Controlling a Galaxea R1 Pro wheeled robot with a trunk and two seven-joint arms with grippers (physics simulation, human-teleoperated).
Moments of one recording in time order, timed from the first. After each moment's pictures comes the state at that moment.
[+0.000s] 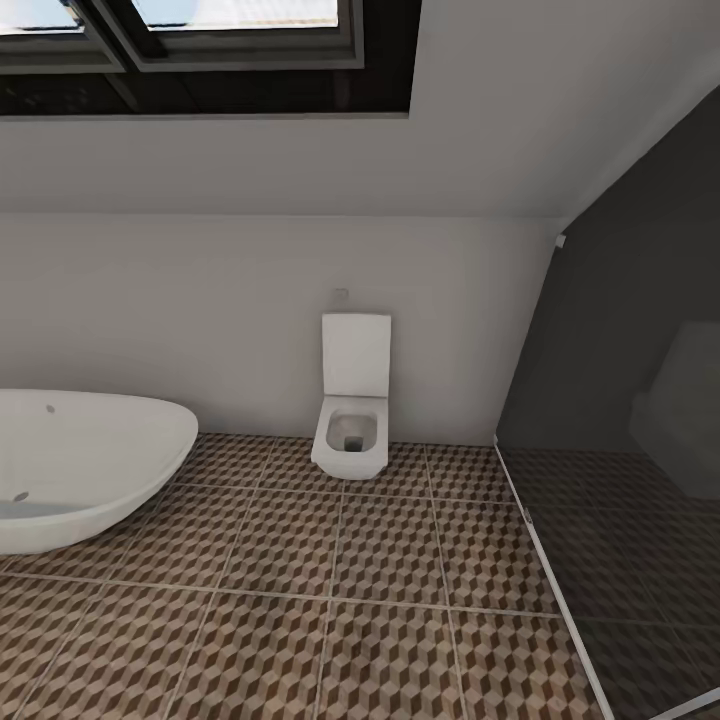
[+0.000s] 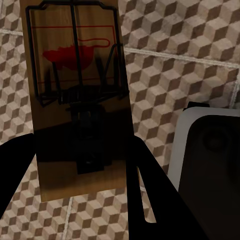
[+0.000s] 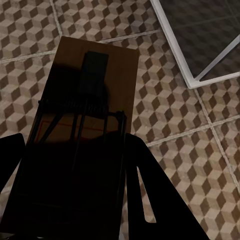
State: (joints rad) left arm -0.09 0.08 -0.46 0.07 0.58 -0.53 0.14; right arm -0.11 -0.04 0.18 -0.09 -0.48 -0.70 -0.10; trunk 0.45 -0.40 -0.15
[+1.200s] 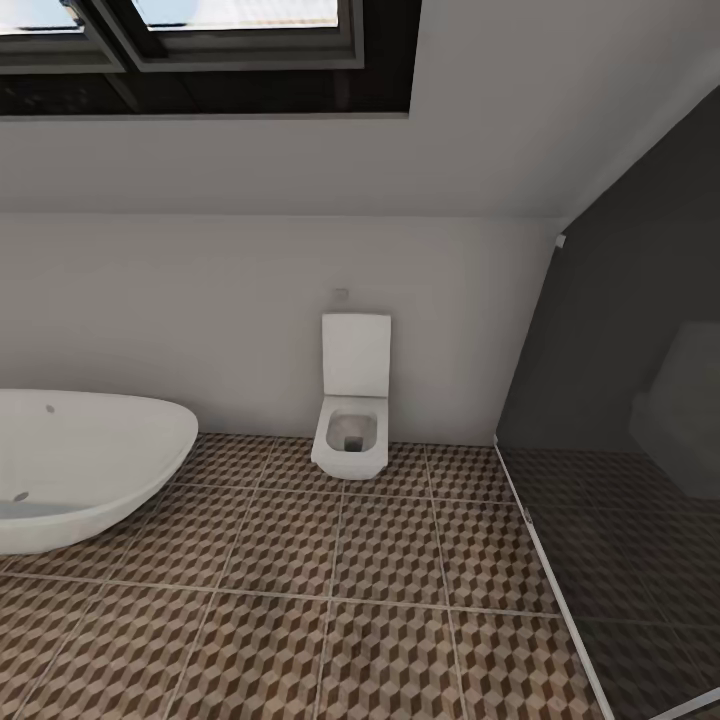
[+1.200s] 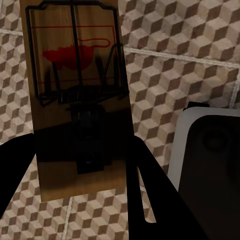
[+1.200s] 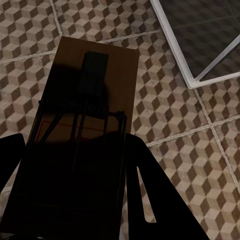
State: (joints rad) left arm -0.09 0.08 -0.46 0.07 0.58 -0.53 0.14; right arm -0.11 -0.04 0.18 -0.09 -0.48 -0.70 -0.10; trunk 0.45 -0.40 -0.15
